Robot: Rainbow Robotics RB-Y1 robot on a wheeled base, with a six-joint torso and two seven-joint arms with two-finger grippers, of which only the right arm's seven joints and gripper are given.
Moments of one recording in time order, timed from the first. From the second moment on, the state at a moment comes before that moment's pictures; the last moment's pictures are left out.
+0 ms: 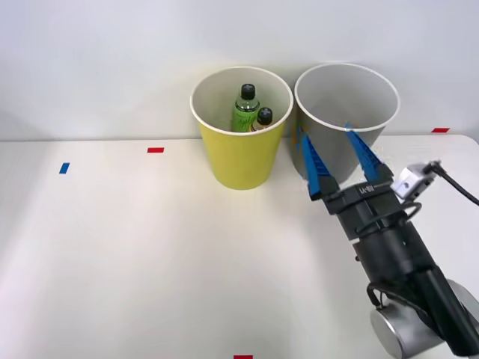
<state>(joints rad) 0.17 -0.39 0.31 -1.88 -0.20 -0.43 1.12</state>
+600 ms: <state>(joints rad) 0.48 -0.39 0.25 -1.88 -0.20 -0.56 1.13</state>
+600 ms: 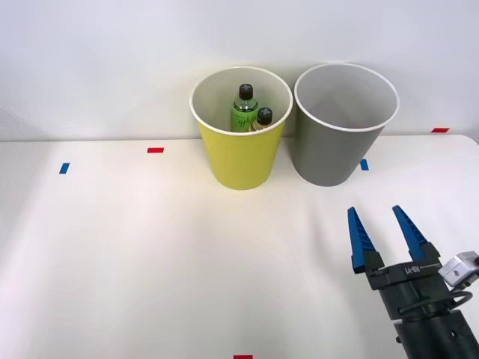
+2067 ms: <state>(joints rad) 0.67 -0.17 0.11 -1.87 0.19 -0.53 0.85</state>
